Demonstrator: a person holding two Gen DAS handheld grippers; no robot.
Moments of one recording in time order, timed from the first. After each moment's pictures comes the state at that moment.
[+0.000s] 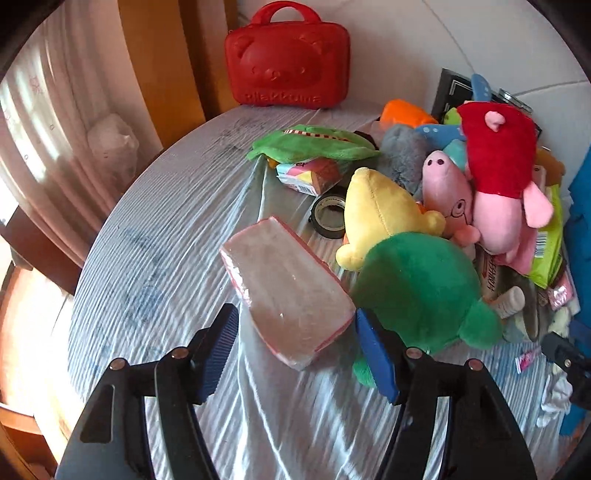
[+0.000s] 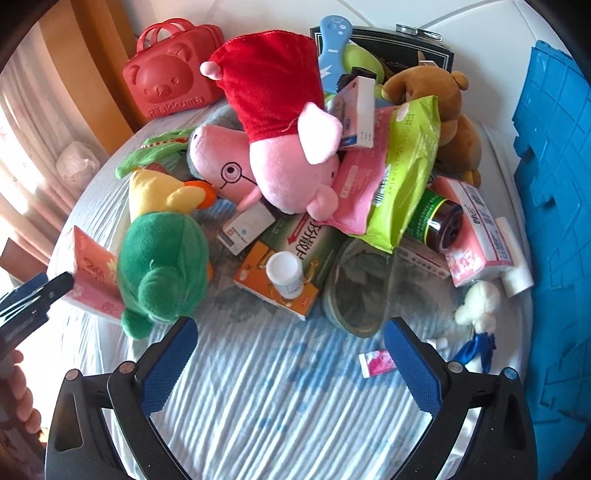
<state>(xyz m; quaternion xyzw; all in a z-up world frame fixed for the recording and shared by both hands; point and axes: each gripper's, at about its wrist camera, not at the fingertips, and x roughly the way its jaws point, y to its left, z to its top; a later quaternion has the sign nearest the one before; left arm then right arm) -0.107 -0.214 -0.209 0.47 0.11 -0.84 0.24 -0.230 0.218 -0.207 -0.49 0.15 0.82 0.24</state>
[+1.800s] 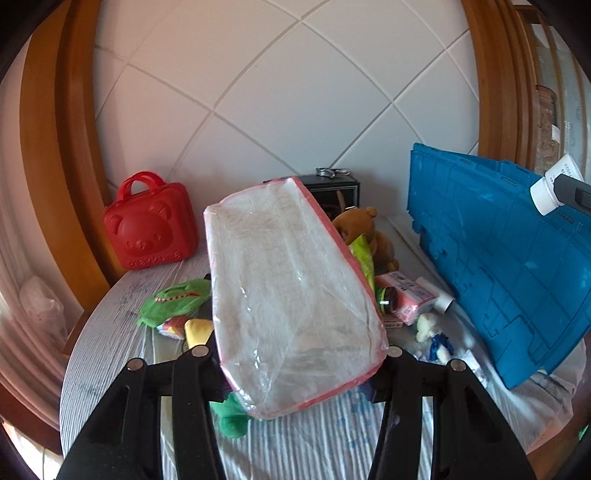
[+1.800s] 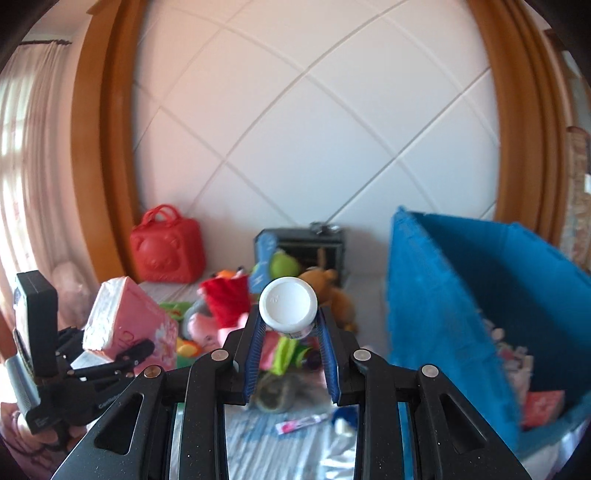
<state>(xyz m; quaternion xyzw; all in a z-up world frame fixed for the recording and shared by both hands) -0.074 -0.039 -0.071 0.27 -0.03 -0.96 0.00 -0.069 0.128 -0.003 -0.19 0.04 0.90 0.39</state>
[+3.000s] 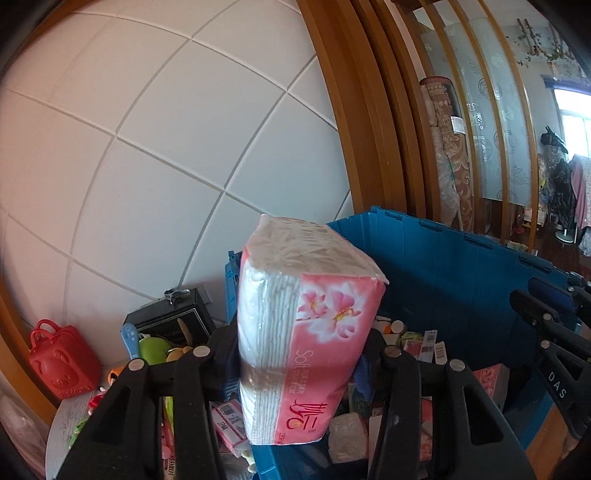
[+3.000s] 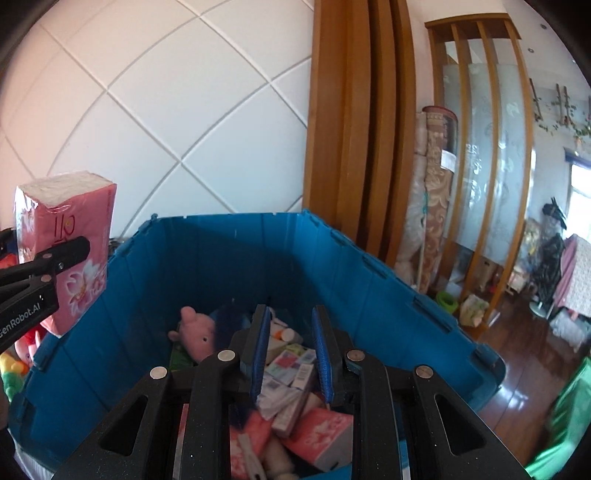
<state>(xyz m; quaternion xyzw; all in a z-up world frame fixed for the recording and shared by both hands) -0.139 0.292 0.034 0.18 -0.13 -0.97 -0.14 0.178 0.263 0.037 -0.18 0.05 0.72 0.66</state>
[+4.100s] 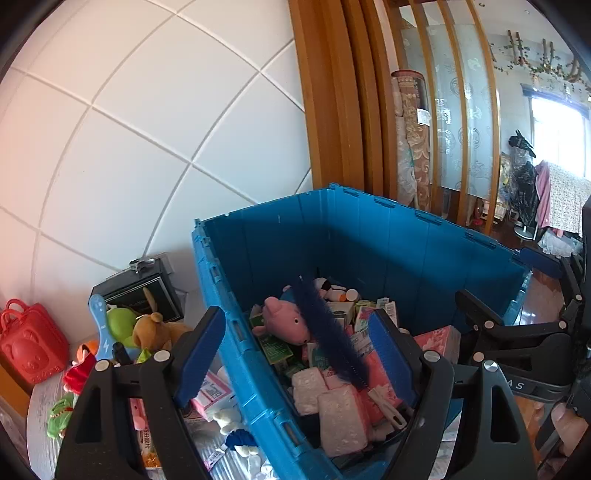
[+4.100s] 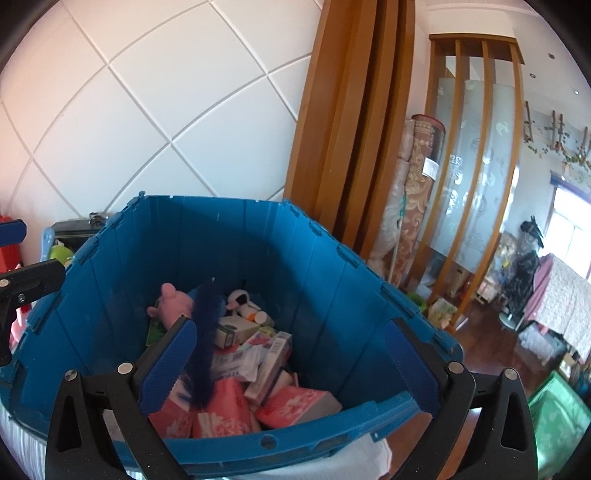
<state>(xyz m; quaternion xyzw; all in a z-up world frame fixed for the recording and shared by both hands) -0.100 0.266 0.030 0.23 -0.10 -0.95 -0.21 0.168 0.230 0.039 -0.22 0.02 0.68 0.70</state>
